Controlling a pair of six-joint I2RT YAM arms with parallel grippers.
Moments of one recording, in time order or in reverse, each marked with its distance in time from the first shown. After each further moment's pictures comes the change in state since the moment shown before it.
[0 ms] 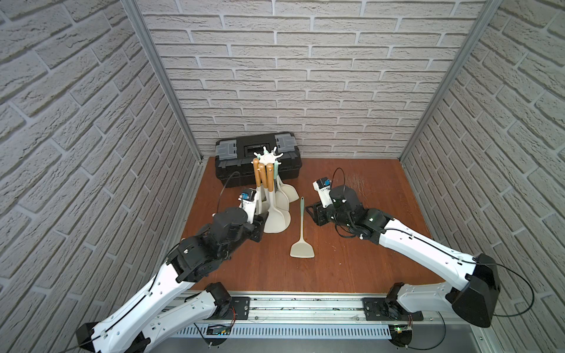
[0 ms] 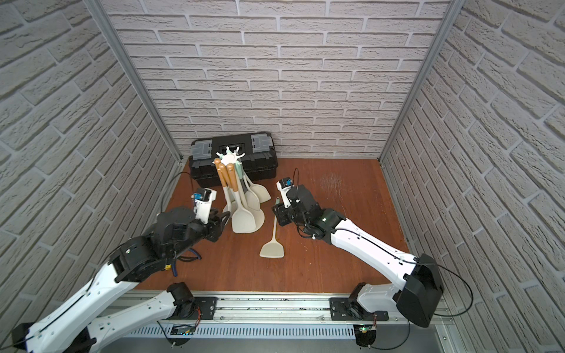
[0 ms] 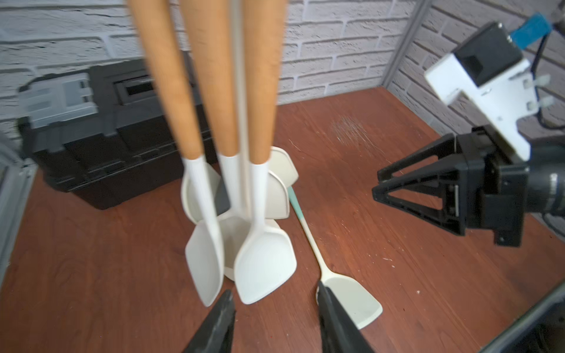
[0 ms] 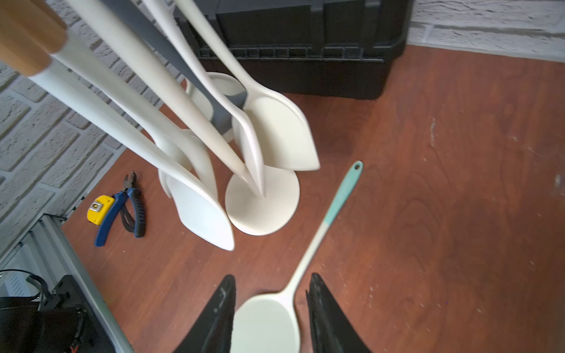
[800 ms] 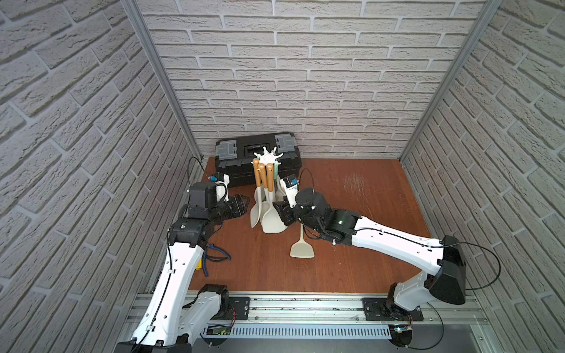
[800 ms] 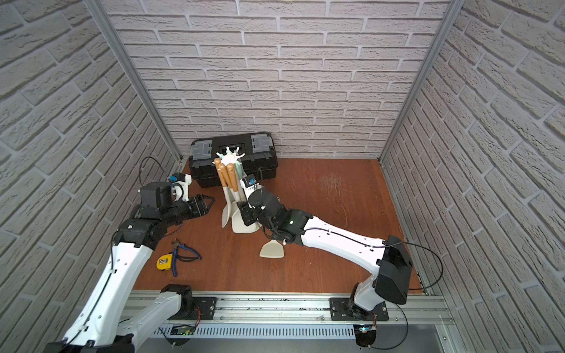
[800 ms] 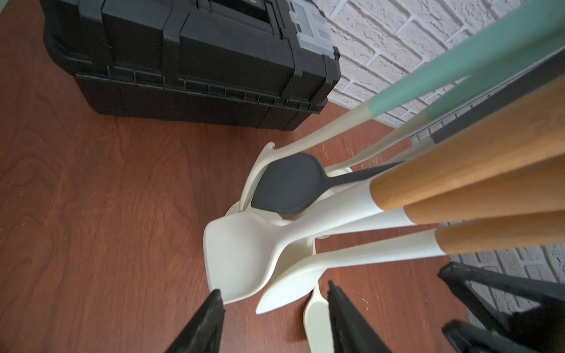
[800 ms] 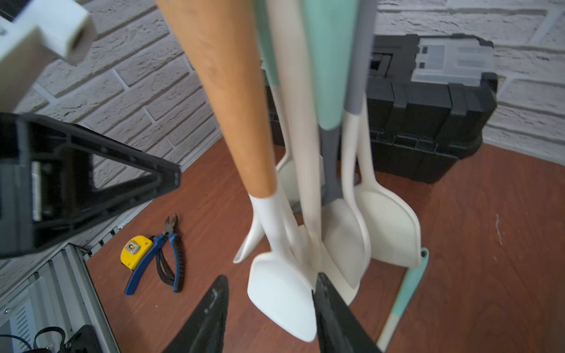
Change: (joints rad) left arm 0.689 0.184 -0.003 0.059 0.654 -0.096; right arm 0.246 0.226 0.257 0.139 0.231 -0.025
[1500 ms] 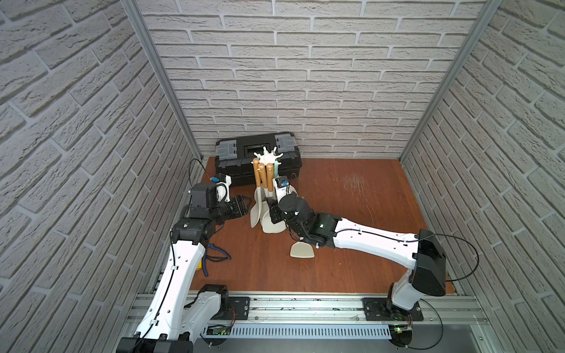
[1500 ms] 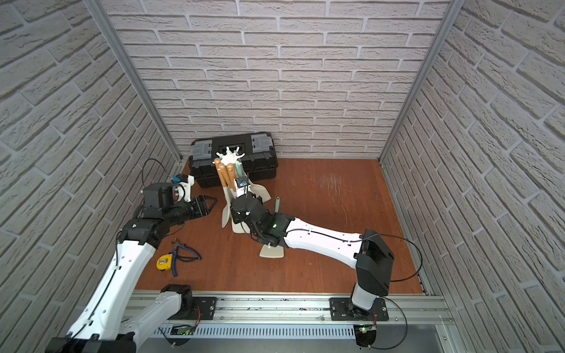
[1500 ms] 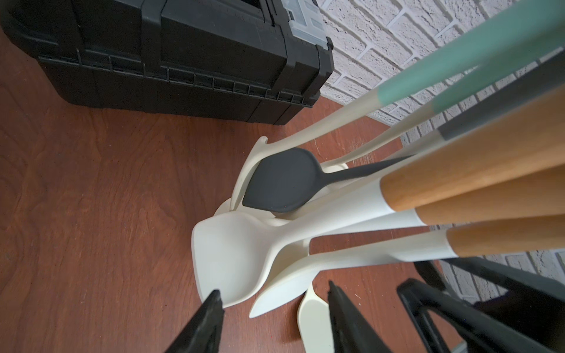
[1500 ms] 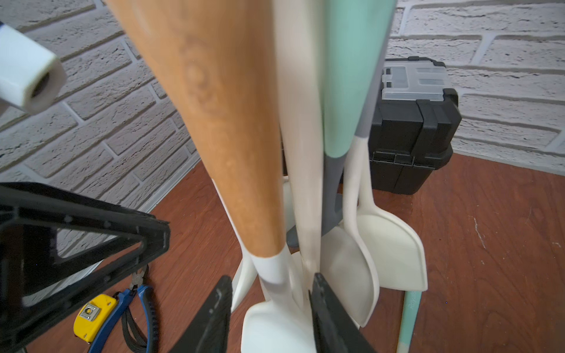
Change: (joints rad) left arm 0.019 0.010 -0.049 0.047 0.063 0.002; right arm 0.043 0.133 0.023 0.136 0.228 0.044
